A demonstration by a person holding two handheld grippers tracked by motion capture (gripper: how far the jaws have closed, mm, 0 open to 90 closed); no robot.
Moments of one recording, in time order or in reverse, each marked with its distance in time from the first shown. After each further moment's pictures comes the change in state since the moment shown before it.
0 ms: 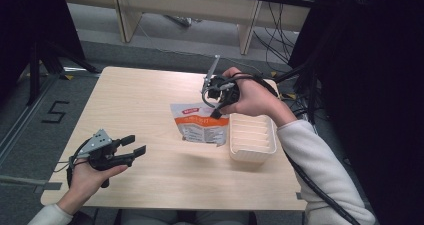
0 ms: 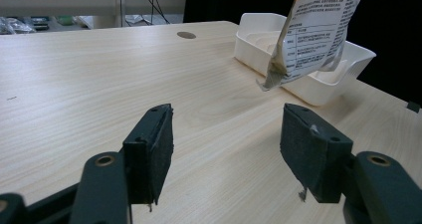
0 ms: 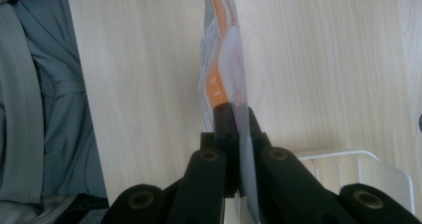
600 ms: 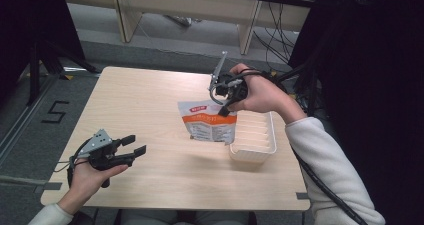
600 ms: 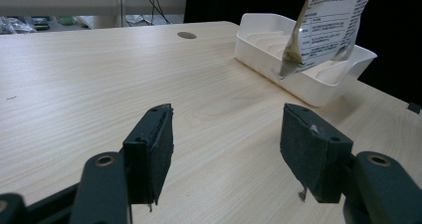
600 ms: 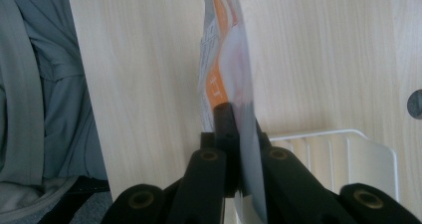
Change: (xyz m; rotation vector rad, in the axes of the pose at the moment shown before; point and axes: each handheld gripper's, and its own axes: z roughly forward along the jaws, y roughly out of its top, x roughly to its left) left arm 0.001 0.000 0.000 0.007 0.001 0.017; right arm -0.004 -0.012 -0.015 0.030 -0.004 -0.004
